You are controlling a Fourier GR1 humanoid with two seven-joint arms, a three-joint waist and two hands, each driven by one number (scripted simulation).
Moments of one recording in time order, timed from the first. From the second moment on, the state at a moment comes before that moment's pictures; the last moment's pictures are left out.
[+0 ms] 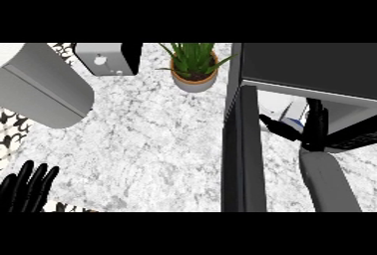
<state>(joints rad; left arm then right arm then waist) 0.51 0.10 -0.01 -2.23 0.19 -0.32 -0.18 -0.40 -0.13 -0.20 -0.92 0.24 -0.54 -0.89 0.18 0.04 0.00</state>
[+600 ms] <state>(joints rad) 0.47 0.07 -0.06 -2.20 0.12 -0.29 -0.17 -0.81 -0.19 -0.24 -0.53 0.24 -0.42 -0.53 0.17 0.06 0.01</state>
